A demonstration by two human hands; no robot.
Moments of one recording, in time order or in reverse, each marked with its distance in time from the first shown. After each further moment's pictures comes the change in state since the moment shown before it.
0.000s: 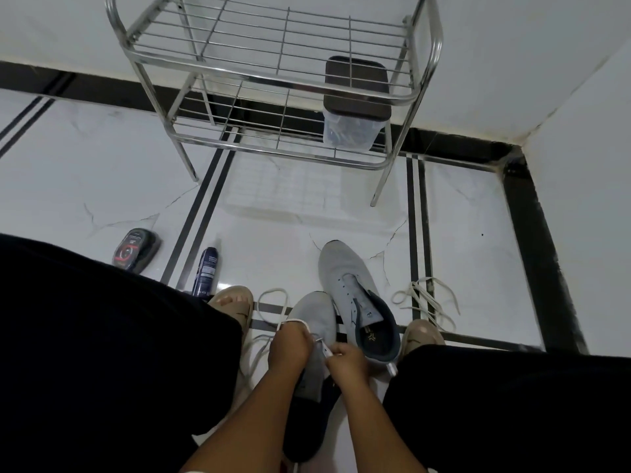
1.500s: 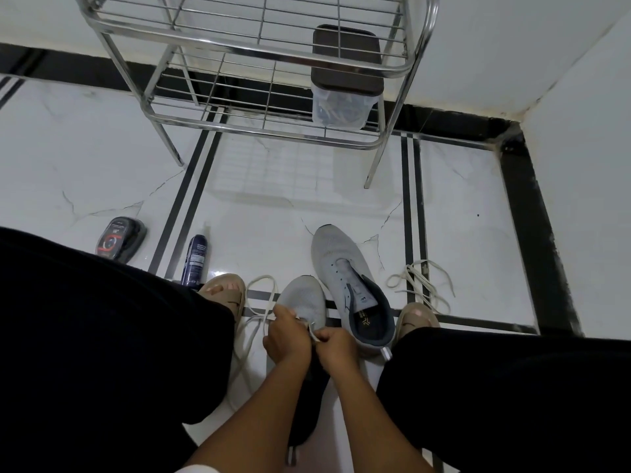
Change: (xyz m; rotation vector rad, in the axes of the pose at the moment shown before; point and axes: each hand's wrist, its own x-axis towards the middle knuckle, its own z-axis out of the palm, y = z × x) left_hand -0.005 0.009 0.023 -0.247 0.292 -0.186; right_hand 0.003 0.001 0.007 -0.017 -0.048 -0.139
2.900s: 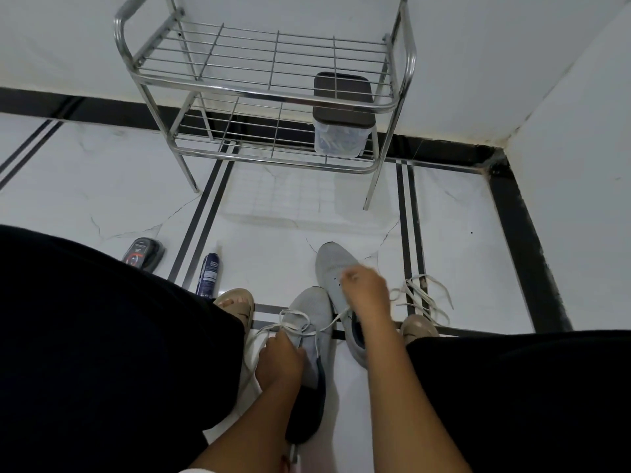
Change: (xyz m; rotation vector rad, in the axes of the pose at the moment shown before) left_hand -0.019 -0.028 -0.033 0.307 -0.051 0.186; right_hand -0.029 -0.110 -0.105 -0.157 0.332 -0.218
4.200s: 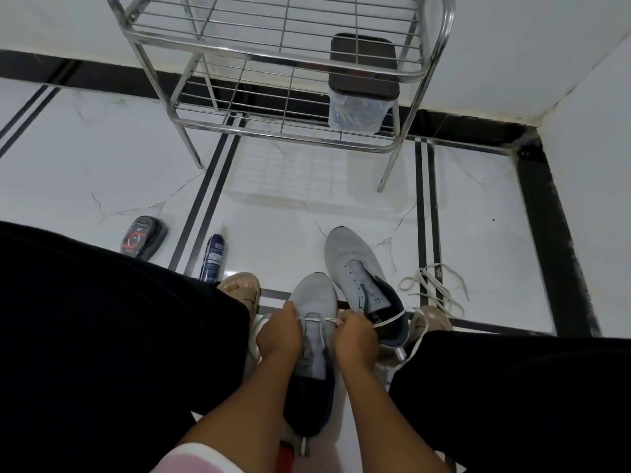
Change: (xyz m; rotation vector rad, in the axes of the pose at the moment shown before) left_hand 0.036 -0.001 -0.008 -0.028 -0.021 0.060; right_hand -0.034 0.059 0.092 -0.251 -0.059 0.119
